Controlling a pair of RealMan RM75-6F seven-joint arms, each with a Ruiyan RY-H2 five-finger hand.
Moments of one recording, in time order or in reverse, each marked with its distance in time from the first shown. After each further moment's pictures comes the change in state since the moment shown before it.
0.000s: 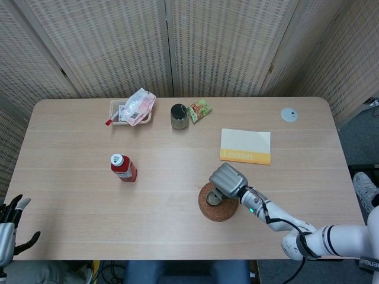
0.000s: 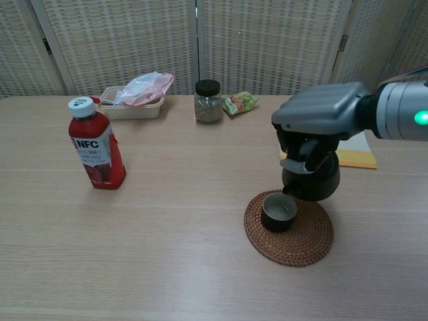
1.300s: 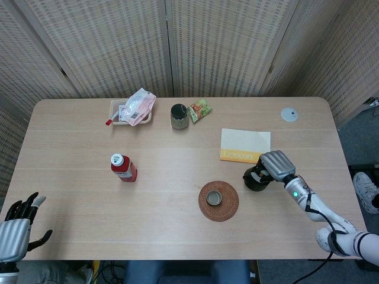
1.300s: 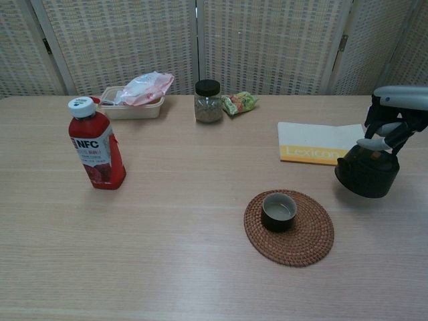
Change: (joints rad) left arm -0.039 -0.008 0.012 -0.051 0.009 -0.050 0.070; right arm -0.295 -0.018 0.079 0.414 -0.277 -0.021 0.721
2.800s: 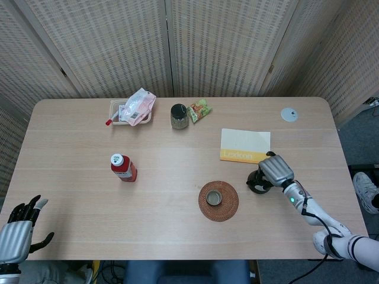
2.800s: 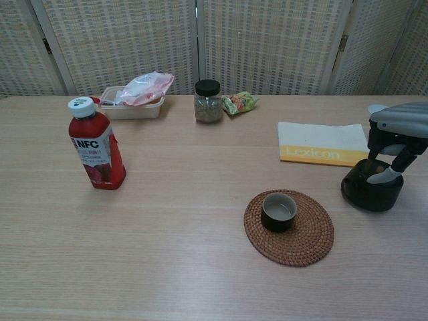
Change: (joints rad) left arm 0.001 -0.020 0.013 0.026 -0.006 -0.011 -0.018; right arm -0.040 -0.071 0.004 0.070 -0.015 -0.008 -0.223
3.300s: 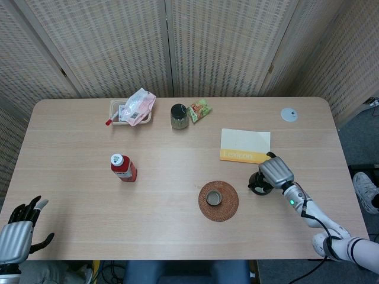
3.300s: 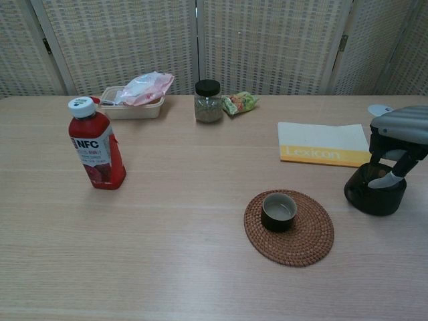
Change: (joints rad) left arm 0.000 -0.005 0.003 0.010 -0.002 -0.005 -0.009; right arm -0.013 -0.012 -0.003 -0.002 0.009 0.008 -0.080
